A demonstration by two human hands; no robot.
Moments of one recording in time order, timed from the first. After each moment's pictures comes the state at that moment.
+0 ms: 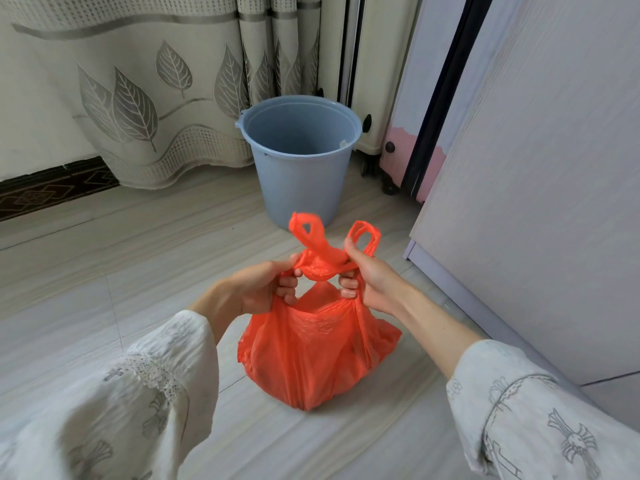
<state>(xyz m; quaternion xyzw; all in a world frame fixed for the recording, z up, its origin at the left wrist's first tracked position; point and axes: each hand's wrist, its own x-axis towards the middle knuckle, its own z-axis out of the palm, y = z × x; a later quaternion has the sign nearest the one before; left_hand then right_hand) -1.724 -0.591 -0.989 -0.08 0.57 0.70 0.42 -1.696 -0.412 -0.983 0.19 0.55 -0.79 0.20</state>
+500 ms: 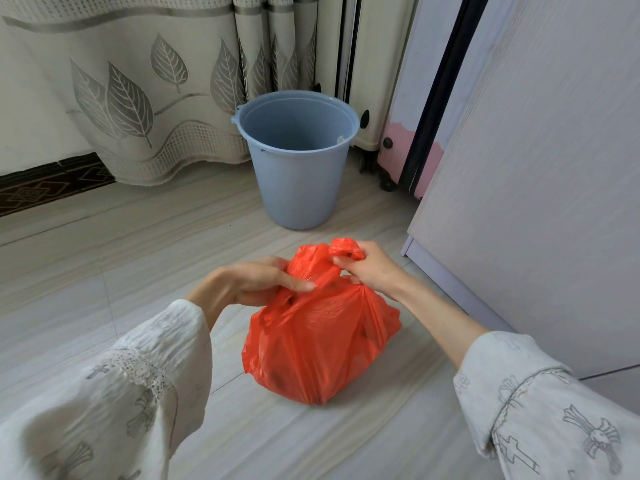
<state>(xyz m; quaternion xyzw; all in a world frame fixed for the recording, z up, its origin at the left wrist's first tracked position) -1.728 -0.594 -0.977 0.04 0.62 0.58 0.53 -1.694 -0.404 -0.971 0.07 0.77 -0.61 0.14</state>
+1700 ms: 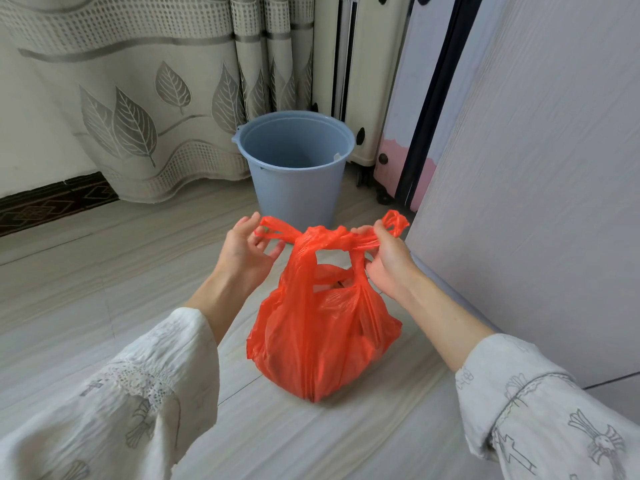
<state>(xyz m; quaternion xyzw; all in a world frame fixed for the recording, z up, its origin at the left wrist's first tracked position) -1.745 -0.584 -0.948 -0.17 0.36 0.91 0.12 -1.712 -0.395 -0.949 0.25 0.49 -0.83 0.01</state>
